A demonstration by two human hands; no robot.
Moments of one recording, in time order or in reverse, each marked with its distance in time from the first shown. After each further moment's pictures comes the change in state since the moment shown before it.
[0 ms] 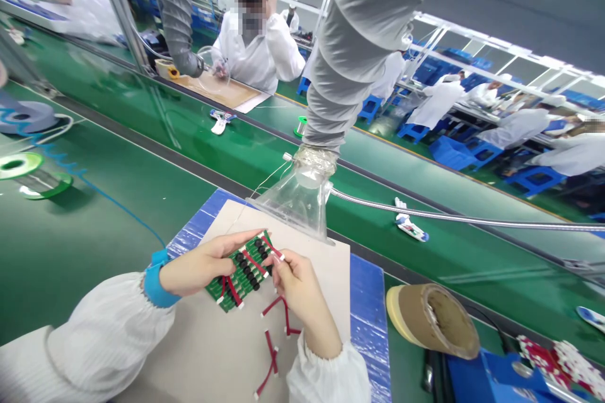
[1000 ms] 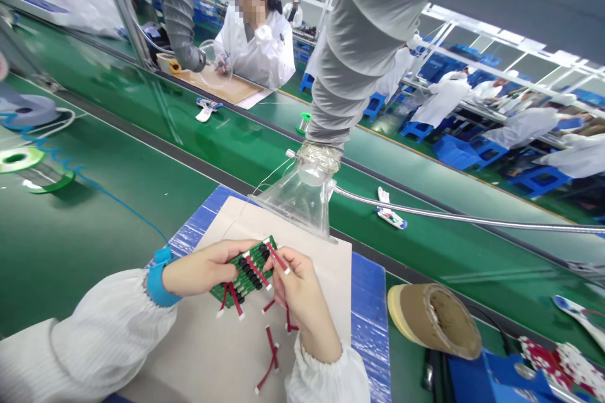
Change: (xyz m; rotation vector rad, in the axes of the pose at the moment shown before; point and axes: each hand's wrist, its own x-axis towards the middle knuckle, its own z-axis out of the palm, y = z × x) left_hand -0.002 0.005 0.004 0.228 -0.163 0.045; right_hand -0.013 -0.016 0.014 0.190 -0.016 0.079
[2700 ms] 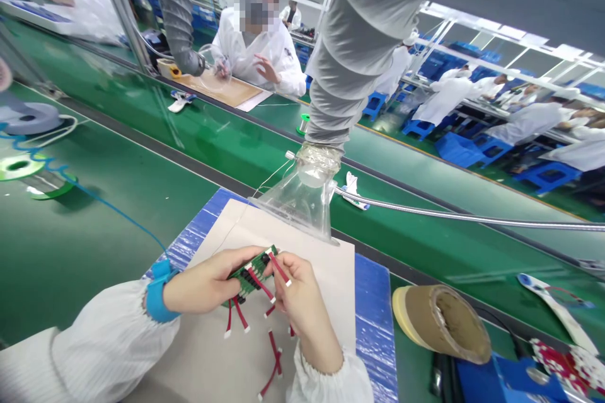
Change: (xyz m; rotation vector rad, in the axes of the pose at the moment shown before) left_hand -0.002 -0.003 0.009 0.261 0.083 0.117; right_hand 0.000 -0.004 0.007 -0.049 0.095 0.107
